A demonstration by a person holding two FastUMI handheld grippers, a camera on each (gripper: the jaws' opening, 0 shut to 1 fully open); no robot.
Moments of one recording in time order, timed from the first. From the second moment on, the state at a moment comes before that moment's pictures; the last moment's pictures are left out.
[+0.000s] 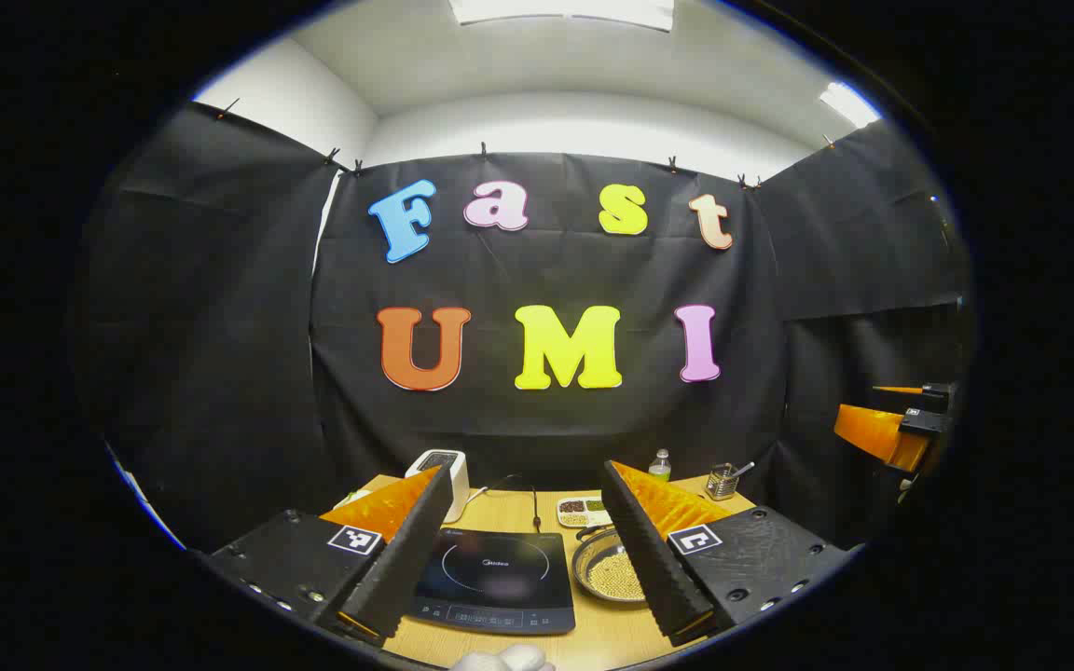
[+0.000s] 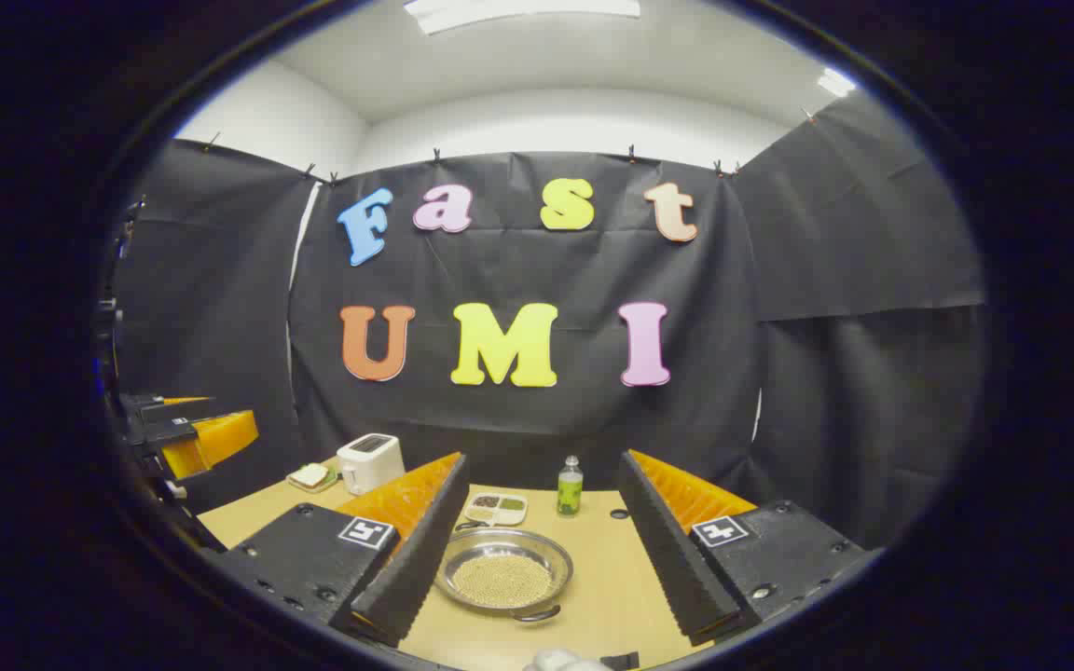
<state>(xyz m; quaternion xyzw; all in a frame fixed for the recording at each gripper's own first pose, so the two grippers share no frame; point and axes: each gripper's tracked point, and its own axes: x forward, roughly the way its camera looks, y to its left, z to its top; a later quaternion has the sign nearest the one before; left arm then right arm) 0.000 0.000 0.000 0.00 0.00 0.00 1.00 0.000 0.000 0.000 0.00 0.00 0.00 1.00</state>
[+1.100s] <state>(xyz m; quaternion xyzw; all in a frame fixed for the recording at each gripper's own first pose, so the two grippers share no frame) -0.009 0.021 -0.008 0.00 0.00 0.02 1.00 0.016 0.048 -0.036 0.01 0.08 0.06 0.99</state>
